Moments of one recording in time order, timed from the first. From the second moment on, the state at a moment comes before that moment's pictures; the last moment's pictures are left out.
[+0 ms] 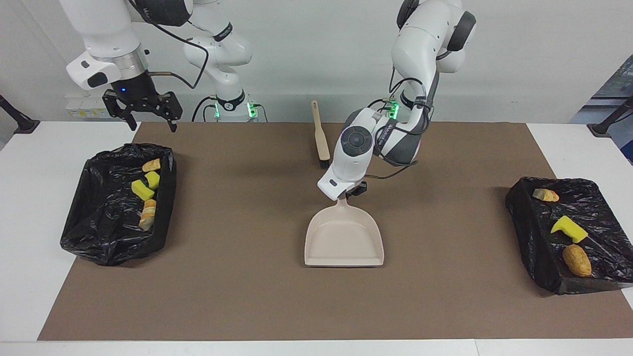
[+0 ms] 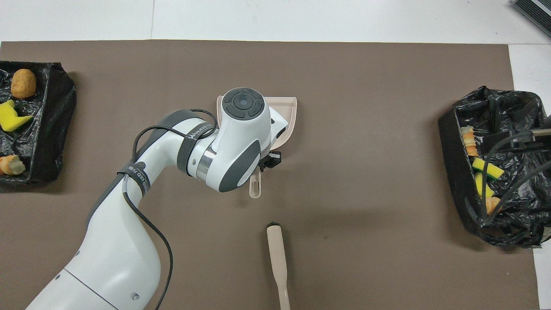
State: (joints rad) left arm -0.47 0.52 -0.18 -1.53 -0.03 1.90 -0.54; right arm 0.04 -0.05 -0.04 -1.61 -0.07 1.58 -0.02
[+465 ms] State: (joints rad) left arm -0.44 0.48 -0.16 -1.51 -0.03 1.89 -0.46; right arm 0.04 -0.05 -0.04 -1.62 0.00 1.57 0.00
